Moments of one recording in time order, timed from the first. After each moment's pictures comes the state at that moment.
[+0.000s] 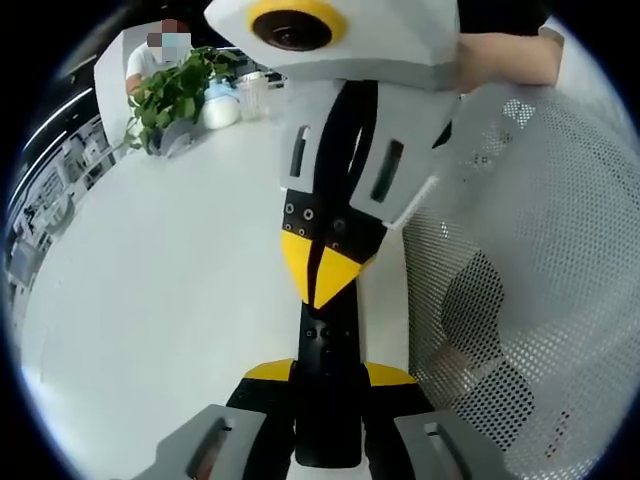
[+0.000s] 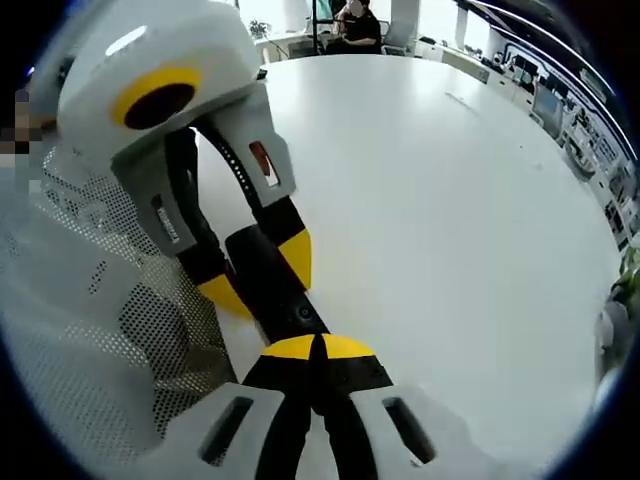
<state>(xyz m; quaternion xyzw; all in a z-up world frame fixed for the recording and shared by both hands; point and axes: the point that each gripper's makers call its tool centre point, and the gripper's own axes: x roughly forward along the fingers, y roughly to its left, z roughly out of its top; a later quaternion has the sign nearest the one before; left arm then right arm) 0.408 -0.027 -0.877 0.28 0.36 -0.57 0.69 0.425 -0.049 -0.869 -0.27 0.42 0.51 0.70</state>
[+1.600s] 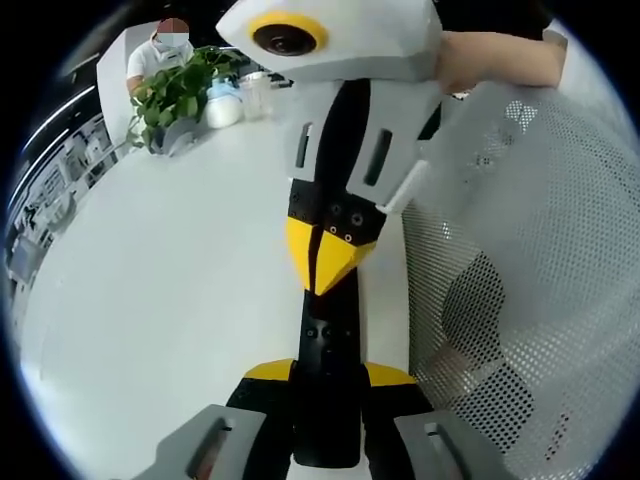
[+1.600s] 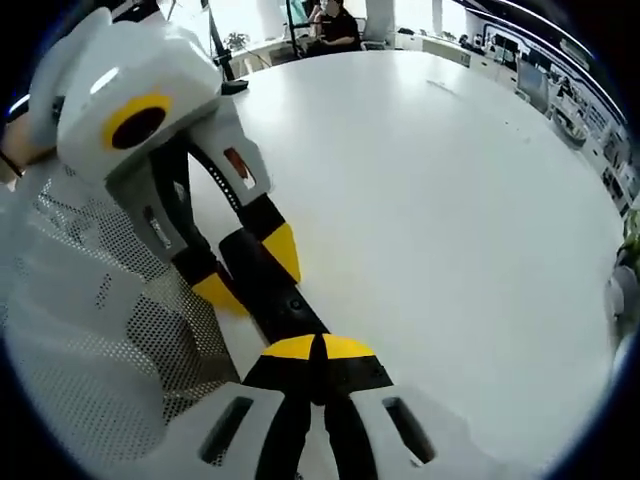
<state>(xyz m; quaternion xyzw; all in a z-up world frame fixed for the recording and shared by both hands) 0.408 -0.027 -0.877 0.27 0.36 -0.57 0.69 0.427 -0.059 -0.868 -0.23 0.45 0.50 0.70</state>
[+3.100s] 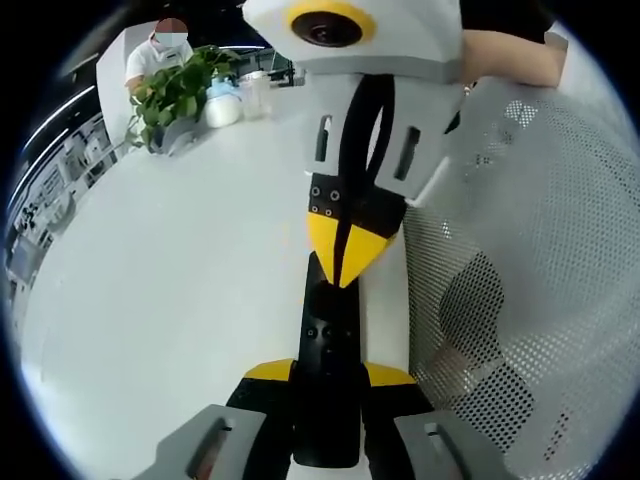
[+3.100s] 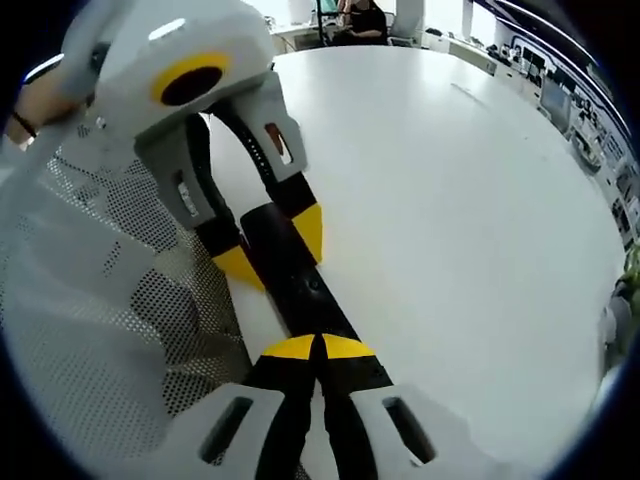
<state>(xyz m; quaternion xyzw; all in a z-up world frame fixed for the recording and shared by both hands) 0.408 -0.027 -0.878 0.28 0.36 -0.56 0.69 0.412 -0.065 -0.867 -0.29 0.44 0.52 0.67</state>
